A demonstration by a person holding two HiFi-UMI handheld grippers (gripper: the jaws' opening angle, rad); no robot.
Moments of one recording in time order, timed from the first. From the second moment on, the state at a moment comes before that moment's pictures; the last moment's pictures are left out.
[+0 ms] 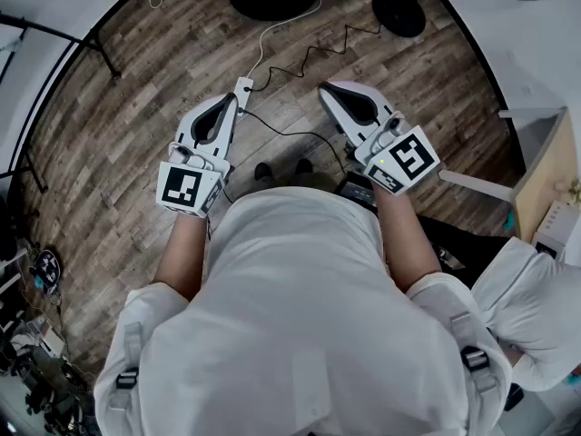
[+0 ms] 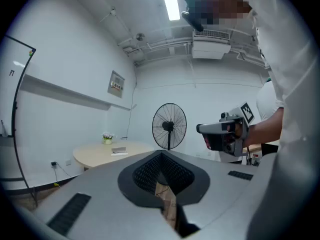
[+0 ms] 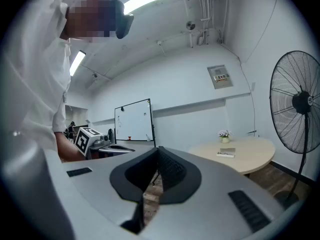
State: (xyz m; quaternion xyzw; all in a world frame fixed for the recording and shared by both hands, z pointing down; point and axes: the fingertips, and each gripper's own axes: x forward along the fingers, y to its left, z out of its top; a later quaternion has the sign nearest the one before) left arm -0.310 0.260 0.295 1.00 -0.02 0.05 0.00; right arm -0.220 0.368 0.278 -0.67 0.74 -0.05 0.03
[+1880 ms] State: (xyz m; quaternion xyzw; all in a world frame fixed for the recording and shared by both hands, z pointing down) left arm -0.302 0.355 0.290 0.99 -0.11 0.06 0.07; right arm -0.133 0.514 0.333 -0.72 0.68 -0.13 0.06
